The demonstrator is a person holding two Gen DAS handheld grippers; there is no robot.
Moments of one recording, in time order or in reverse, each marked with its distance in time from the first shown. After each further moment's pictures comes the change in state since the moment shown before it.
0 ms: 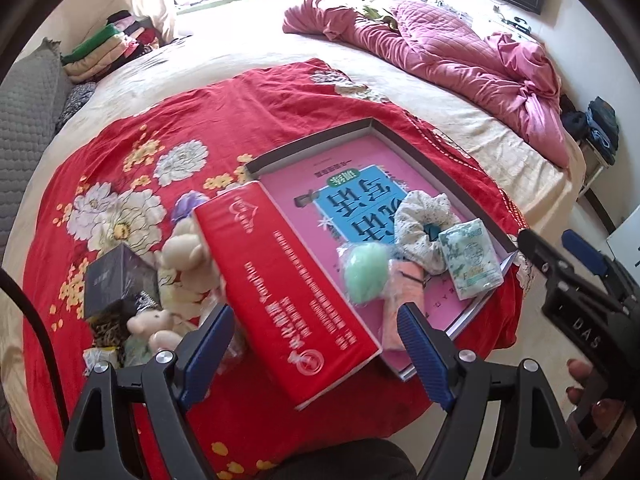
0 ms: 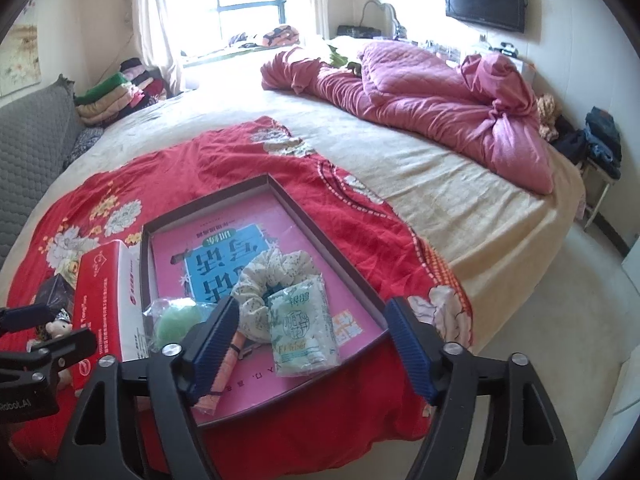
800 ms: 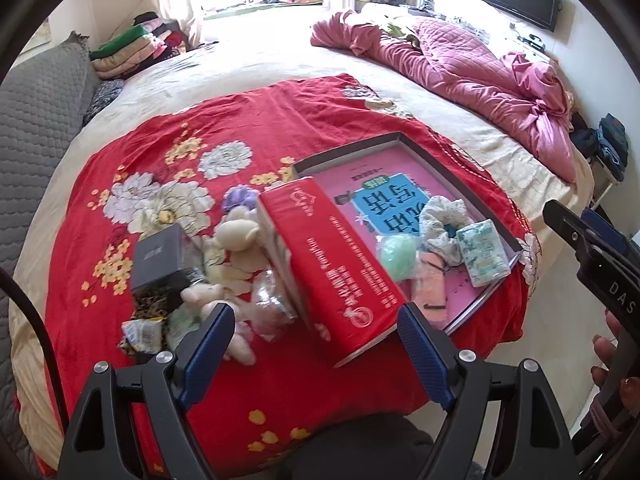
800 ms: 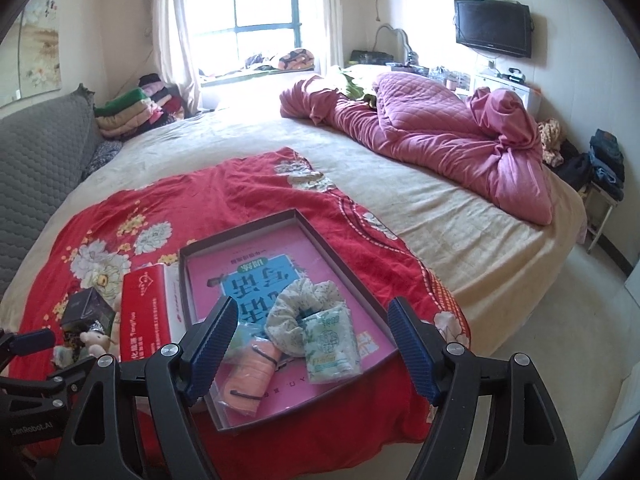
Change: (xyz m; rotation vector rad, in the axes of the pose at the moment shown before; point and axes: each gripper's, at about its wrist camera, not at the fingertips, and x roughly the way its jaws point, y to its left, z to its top) left arm -0.047 0.034 -0.027 -0.055 -0.047 0.050; right arm -0.052 0.028 0.013 -0.040 -0.079 0.042
